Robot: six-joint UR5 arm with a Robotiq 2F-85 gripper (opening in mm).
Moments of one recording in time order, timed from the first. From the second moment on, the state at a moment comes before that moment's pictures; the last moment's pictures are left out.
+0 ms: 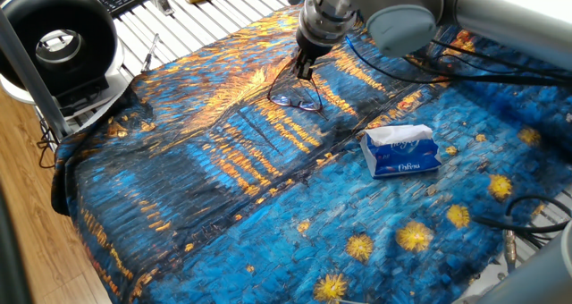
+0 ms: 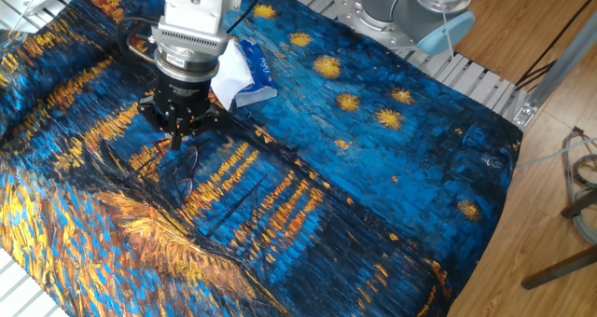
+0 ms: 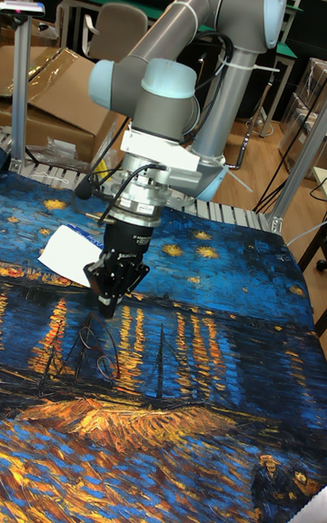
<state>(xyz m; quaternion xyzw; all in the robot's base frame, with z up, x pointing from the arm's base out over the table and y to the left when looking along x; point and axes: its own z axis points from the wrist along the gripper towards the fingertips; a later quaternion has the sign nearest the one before) 0.603 -0.062 0.096 -0.35 0.92 -0.09 0.17</state>
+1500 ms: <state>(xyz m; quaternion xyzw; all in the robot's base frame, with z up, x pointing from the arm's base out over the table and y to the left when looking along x) 0.601 -0.120 0.093 -0.32 0.92 -0.18 0.16</state>
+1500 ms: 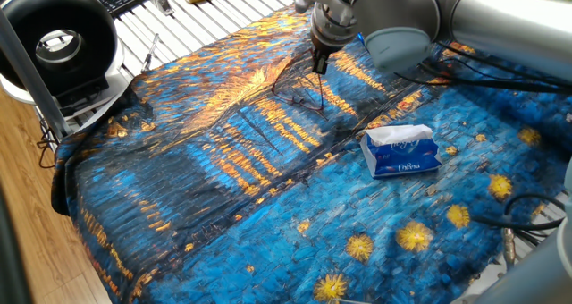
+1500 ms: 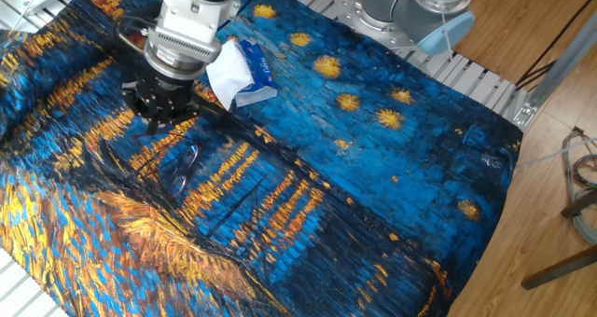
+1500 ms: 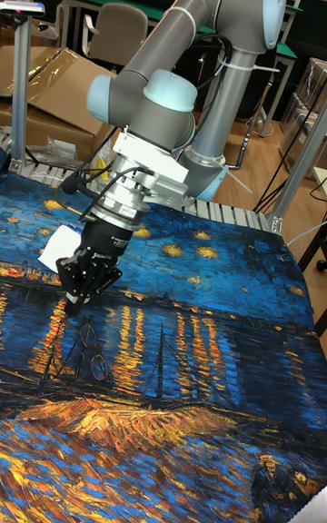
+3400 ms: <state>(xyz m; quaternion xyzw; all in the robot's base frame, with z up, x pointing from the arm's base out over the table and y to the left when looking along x) 0.569 -0.124 0.107 -0.31 0.93 -0.16 0.09</state>
